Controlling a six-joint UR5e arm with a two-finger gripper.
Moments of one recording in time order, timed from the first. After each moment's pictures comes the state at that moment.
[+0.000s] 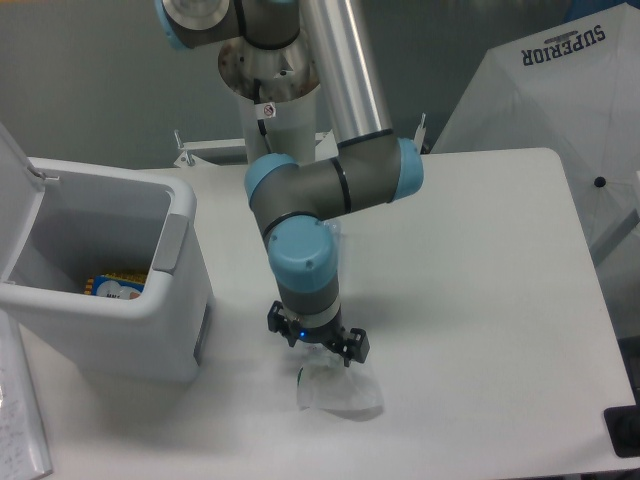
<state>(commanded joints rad) 2.30 -2.14 -1.59 -0.89 1.64 0.65</state>
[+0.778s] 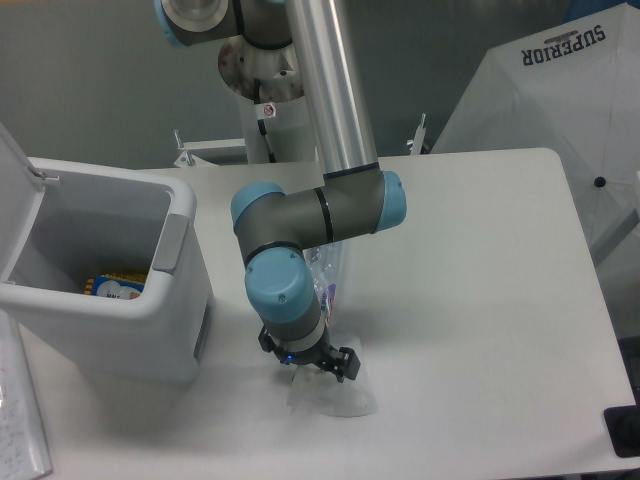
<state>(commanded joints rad) 2.27 -2.19 -1.56 -0.87 1.70 0.62</state>
